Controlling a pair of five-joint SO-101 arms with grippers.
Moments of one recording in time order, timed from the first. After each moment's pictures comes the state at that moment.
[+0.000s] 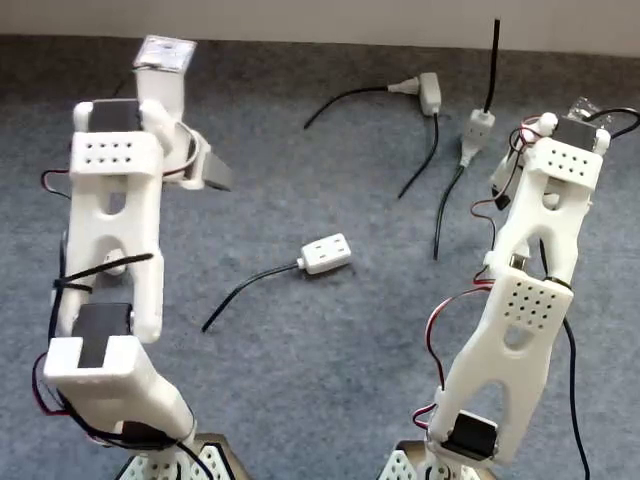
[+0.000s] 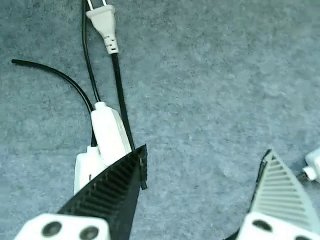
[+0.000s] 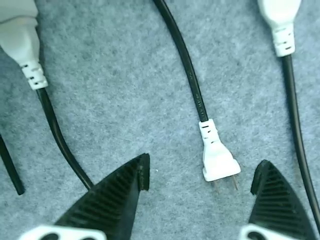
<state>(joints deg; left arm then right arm) -10.5 12.5 -15.9 82.2 -4.9 15.9 54.7 -65.8 98.5 -18.3</state>
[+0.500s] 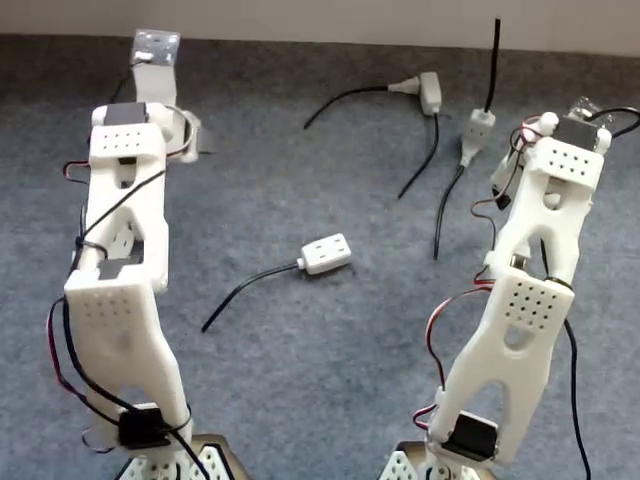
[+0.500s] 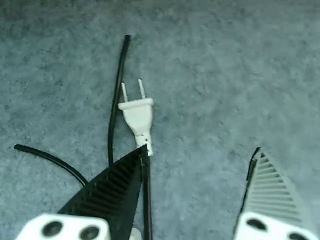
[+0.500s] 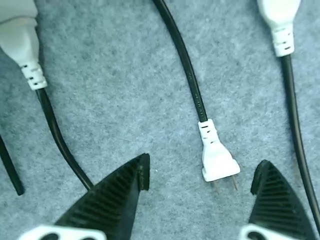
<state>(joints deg) -14.6 44.3 -38.5 61.8 -3.1 15.9 54.7 -65.8 98.4 -18.3</state>
